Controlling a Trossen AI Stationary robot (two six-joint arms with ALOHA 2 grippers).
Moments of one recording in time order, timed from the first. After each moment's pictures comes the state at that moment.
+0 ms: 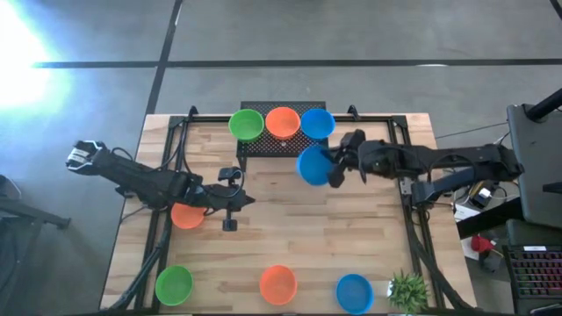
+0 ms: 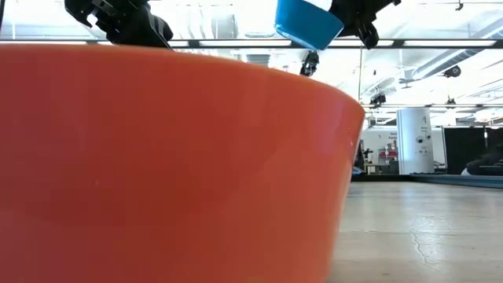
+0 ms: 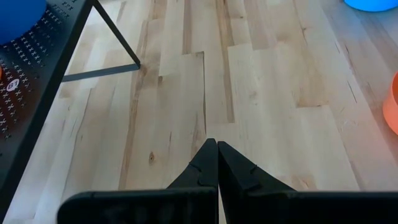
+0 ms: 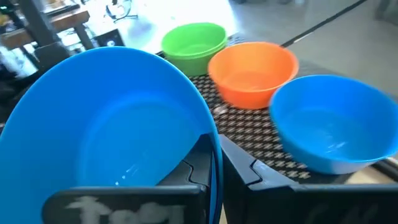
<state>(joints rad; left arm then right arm) -0.27 1.14 0.83 -0.36 -0.34 -0.02 0.00 1.12 0.97 -0.31 0.46 0.44</state>
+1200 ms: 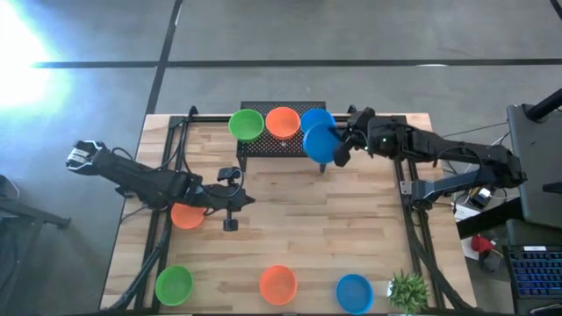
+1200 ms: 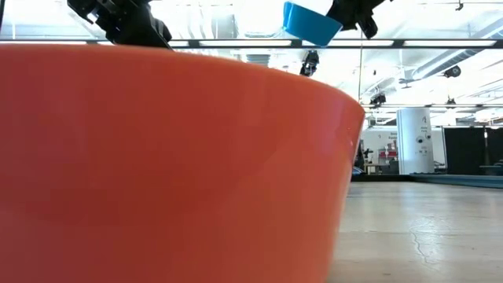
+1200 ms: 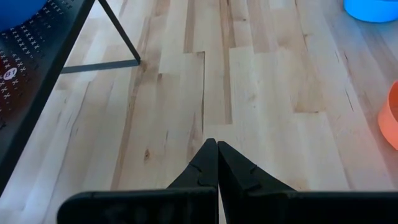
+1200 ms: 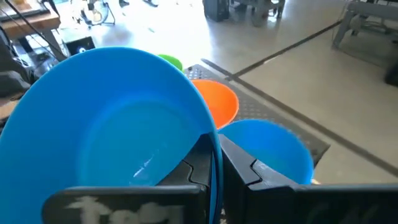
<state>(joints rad) -0.27 1.14 0.83 -0.36 -0.34 -0.08 -0.18 1.09 1.08 -0.39 0.41 0.26</state>
